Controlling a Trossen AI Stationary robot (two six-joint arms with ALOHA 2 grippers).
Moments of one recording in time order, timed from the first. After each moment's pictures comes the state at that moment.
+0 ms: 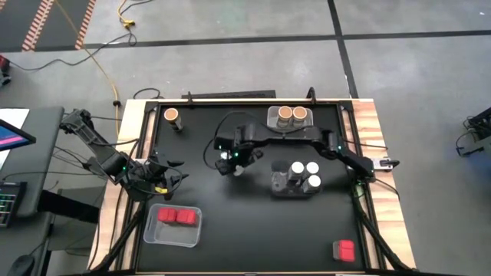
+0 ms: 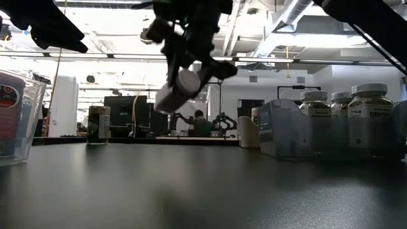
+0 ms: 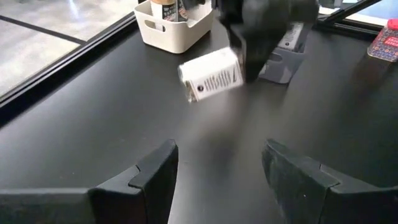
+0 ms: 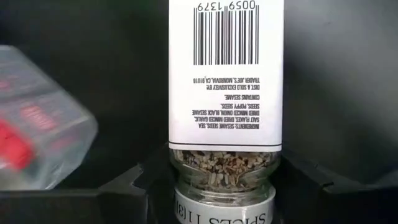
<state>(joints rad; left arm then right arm) -0.73 0.71 0.65 -0.73 -0.94 -0.81 -0.07 2.31 2.26 -1.22 -0.21 0.96</state>
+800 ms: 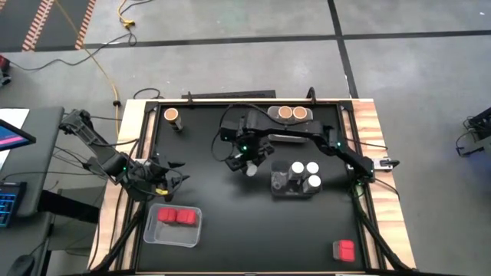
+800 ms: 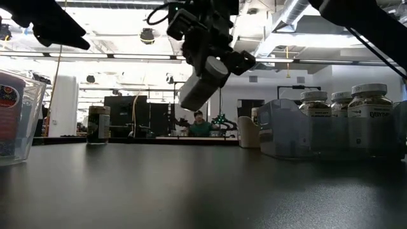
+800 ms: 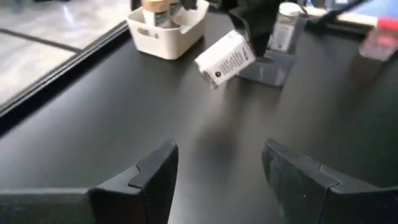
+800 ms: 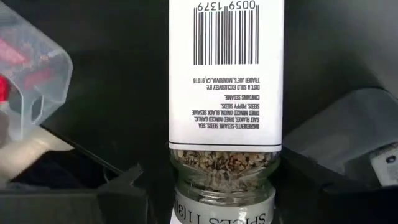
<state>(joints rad) -0.72 0.72 0.65 -0.67 -0.94 -0.74 -0.13 2.31 2.32 -1.51 -0.42 0.83</state>
